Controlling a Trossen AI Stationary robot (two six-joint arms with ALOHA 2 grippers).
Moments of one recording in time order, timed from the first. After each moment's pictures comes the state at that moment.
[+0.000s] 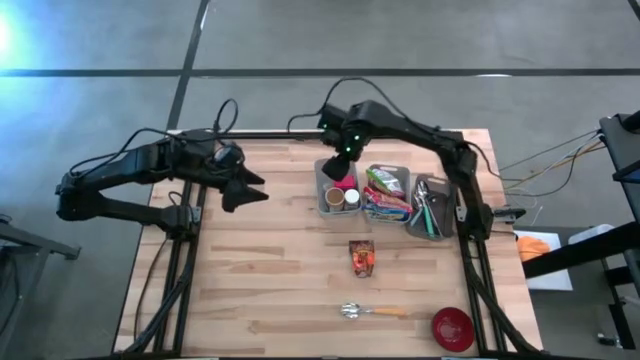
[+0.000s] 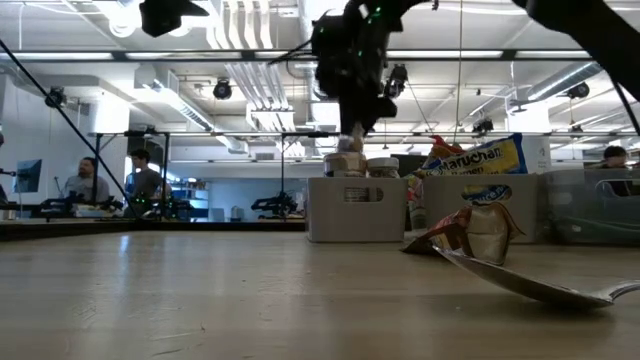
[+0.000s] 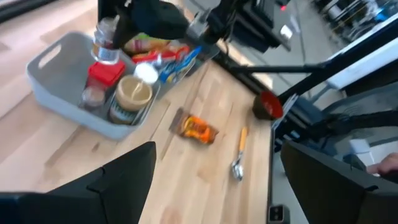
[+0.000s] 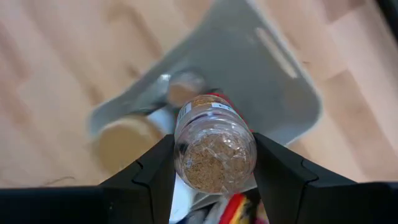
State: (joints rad) left arm 0.19 0.95 1.14 -0.72 0.22 -0.55; right arm -0.40 2.09 2.12 -1.36 -0.14 0.23
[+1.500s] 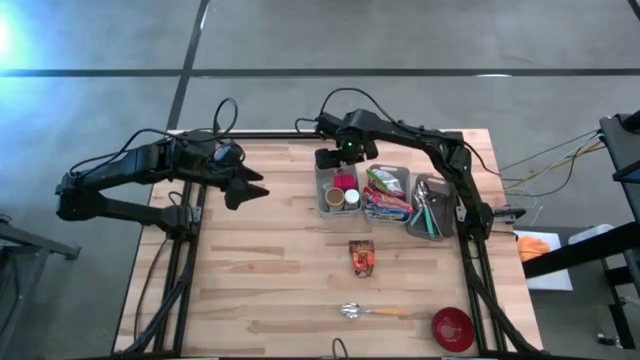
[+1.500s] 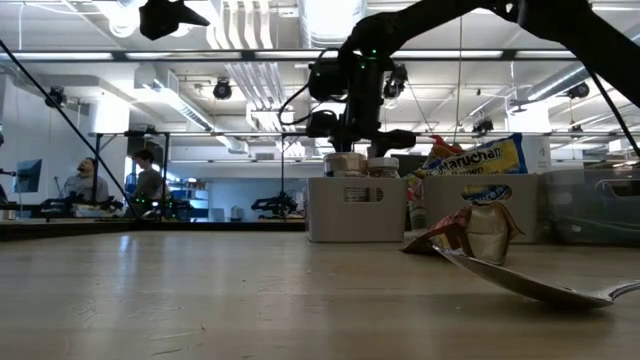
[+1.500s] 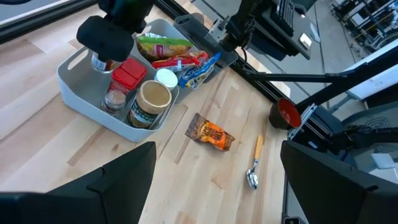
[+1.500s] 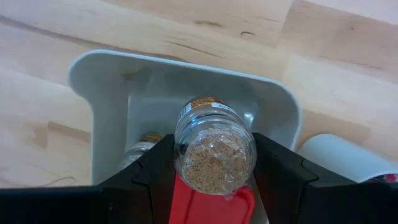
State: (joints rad) left arm 0.19 0.95 1.14 -0.74 0.15 -0.56; right arm -0.44 2.17 1.96 -1.19 0.00 0.89
